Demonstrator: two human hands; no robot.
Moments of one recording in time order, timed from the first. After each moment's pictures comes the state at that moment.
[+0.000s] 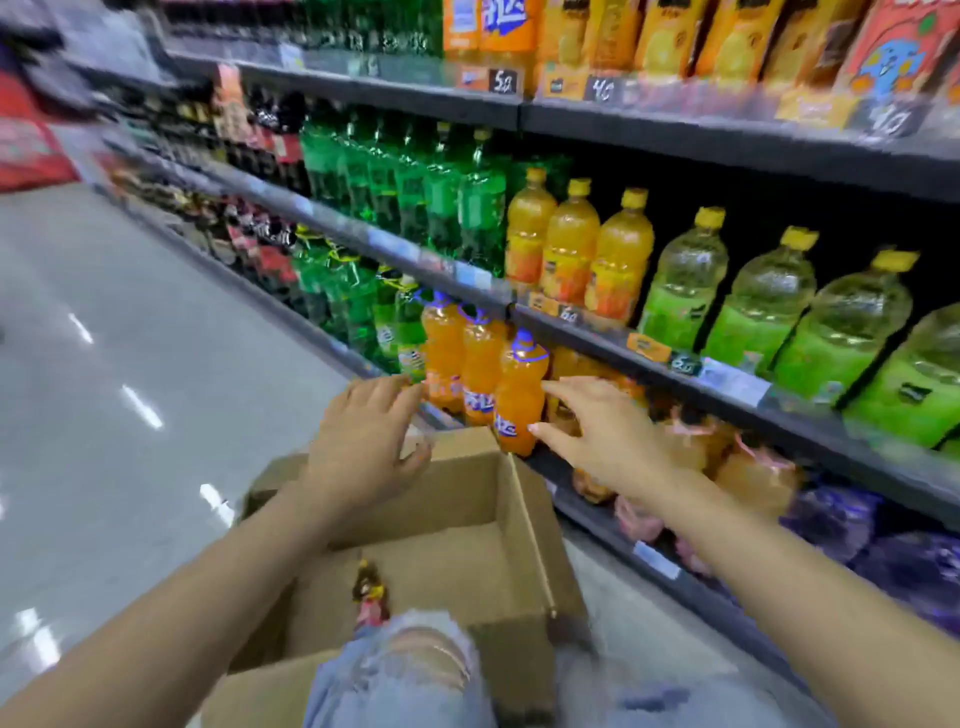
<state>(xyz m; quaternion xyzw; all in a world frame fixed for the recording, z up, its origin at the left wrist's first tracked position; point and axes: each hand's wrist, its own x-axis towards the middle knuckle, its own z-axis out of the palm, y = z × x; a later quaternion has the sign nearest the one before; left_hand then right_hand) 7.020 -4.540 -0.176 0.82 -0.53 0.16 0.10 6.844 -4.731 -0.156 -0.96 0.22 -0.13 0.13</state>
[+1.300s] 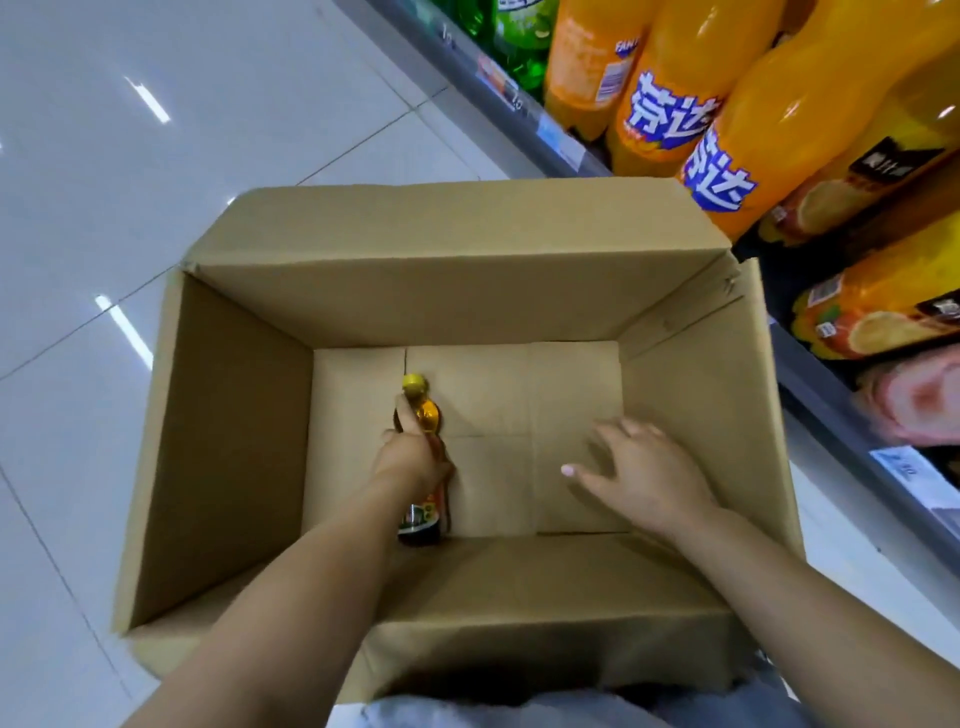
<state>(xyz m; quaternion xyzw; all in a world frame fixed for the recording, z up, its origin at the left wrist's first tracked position) 7.103 -4.507 -0.632 0.90 -0.05 -0.42 0.09 6.954 -4.699 -0.524 -0.91 0.26 0.27 0.17</state>
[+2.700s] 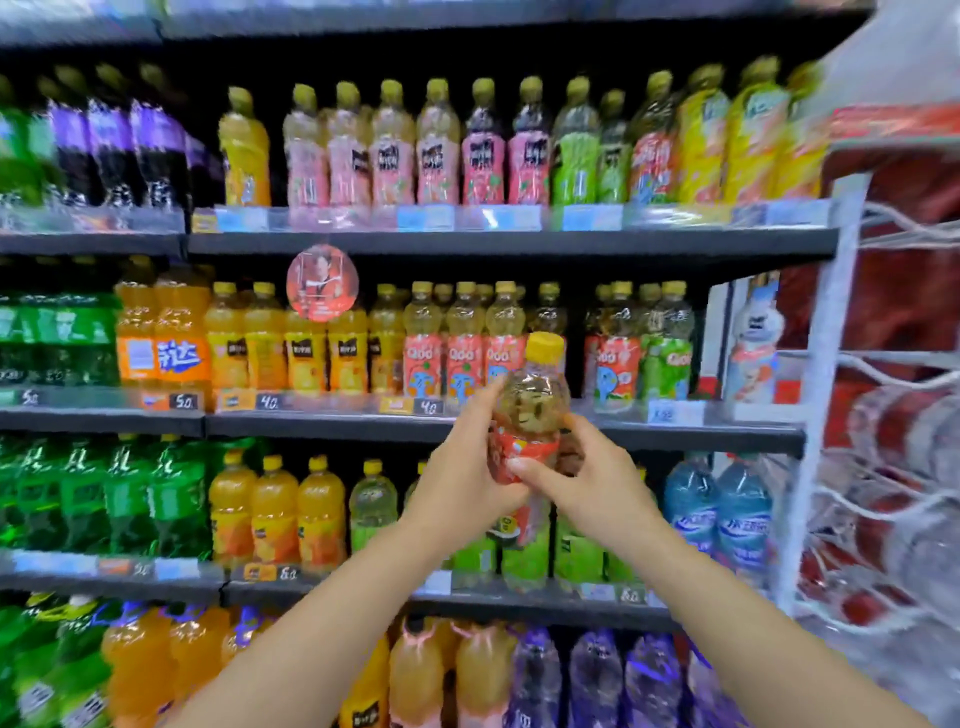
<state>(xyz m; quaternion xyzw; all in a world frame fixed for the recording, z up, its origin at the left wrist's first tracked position) 6.759 -4.714 0.047 0.46 -0.73 -0.06 0.51 6.604 -4.730 0.052 -0.75 0.40 -0.48 0.22</state>
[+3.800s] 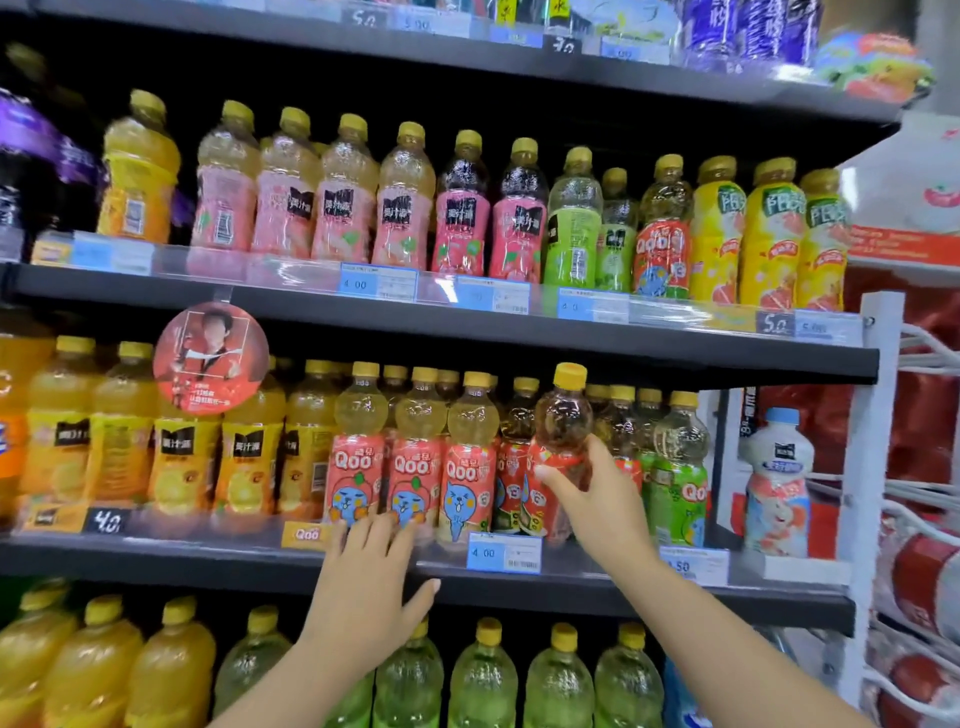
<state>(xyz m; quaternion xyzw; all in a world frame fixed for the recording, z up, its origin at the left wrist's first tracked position) 6.837 -4.917 0.012 0.58 -0.67 0.35 0.31 6.601 -4.926 0.113 -0.69 0.51 -0.50 0.07</state>
